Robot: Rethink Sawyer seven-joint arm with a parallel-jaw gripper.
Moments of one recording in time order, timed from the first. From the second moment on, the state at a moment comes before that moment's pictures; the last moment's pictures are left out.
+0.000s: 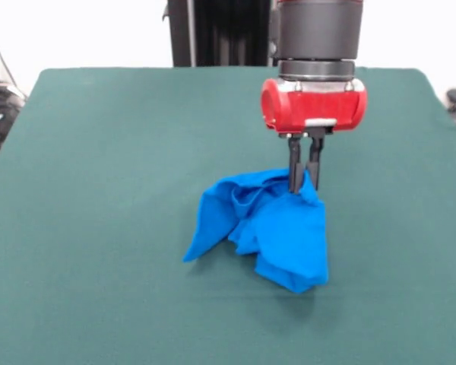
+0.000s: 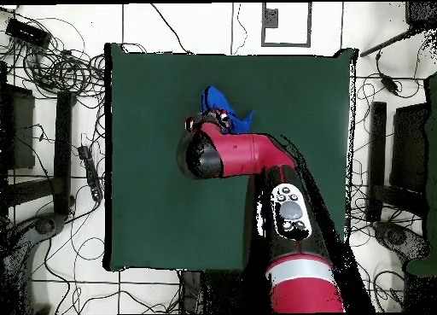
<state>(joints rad) -0.16 -0.57 0.10 1.53 -0.28 0.15 1.57</state>
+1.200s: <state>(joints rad) 0.03 -0.43 -0.09 1.70 -0.10 -0.31 1.58</state>
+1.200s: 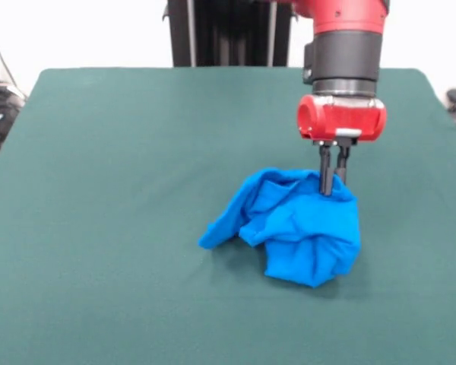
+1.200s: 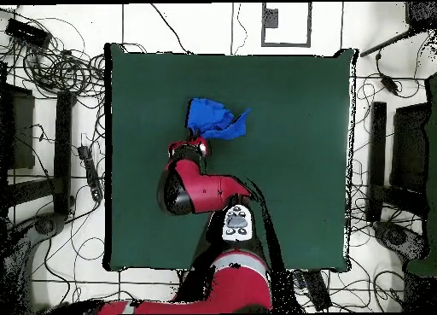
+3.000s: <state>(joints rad) -0.01 -0.61 -0.09 2.05 -0.07 -0.38 1.58</state>
